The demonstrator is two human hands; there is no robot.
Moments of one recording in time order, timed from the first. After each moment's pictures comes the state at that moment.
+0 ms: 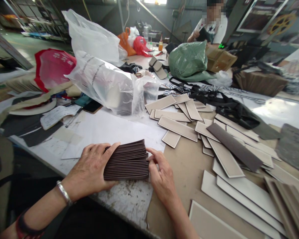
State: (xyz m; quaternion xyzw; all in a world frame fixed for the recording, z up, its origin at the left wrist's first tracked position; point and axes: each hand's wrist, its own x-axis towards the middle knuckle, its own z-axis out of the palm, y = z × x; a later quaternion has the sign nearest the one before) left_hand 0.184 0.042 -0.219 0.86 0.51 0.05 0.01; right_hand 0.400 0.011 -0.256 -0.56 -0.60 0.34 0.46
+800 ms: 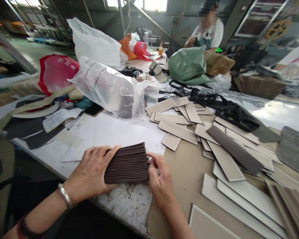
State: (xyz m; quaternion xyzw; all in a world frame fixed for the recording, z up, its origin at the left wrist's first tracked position) left_hand 0.183 0.042 -0.219 0.86 0.51 0.05 0.02; right_hand 0.395 0.010 -0.262 -0.55 -0.60 0.30 0.50
